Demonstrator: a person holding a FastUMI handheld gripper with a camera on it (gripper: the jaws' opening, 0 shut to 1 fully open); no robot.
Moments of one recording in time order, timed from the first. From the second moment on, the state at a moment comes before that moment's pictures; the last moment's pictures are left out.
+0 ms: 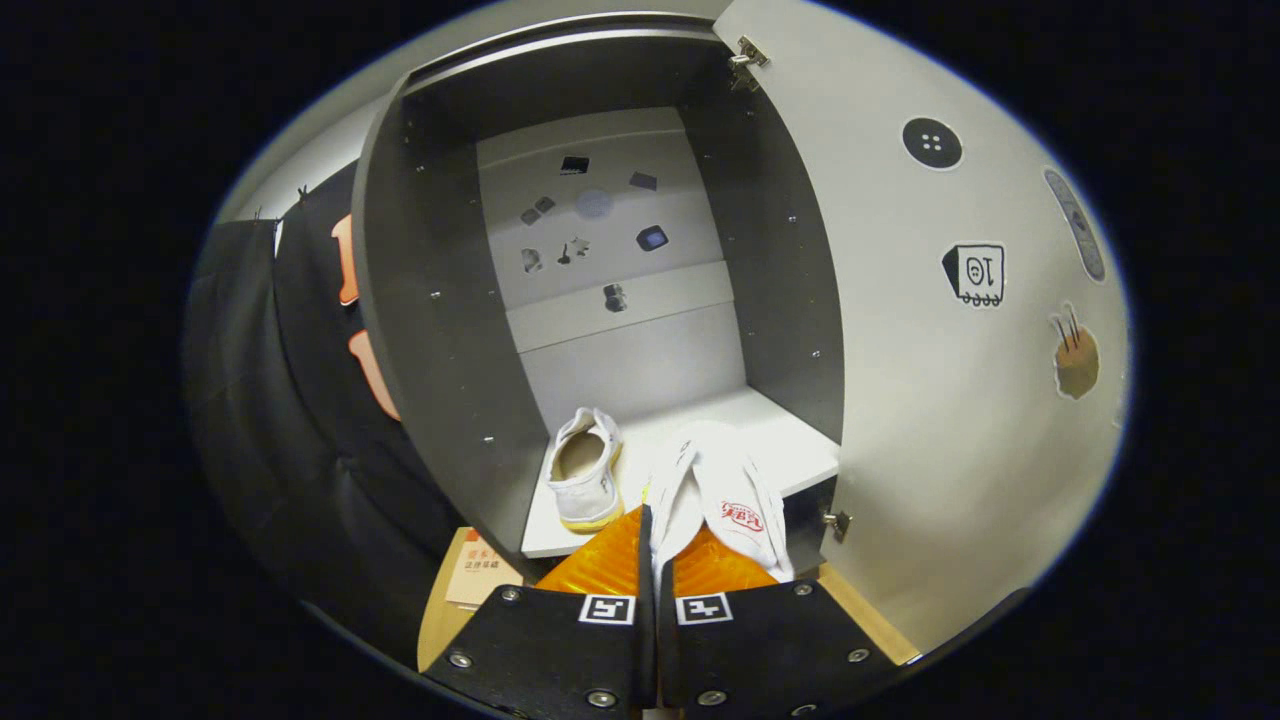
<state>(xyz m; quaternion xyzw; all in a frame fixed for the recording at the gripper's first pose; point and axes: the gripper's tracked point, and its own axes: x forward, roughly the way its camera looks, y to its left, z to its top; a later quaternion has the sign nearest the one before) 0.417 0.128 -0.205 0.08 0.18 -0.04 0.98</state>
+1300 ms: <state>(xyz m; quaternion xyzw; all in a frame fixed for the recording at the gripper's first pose) 0.652 0.141 -0.285 -0.11 0.20 0.16 0.96</state>
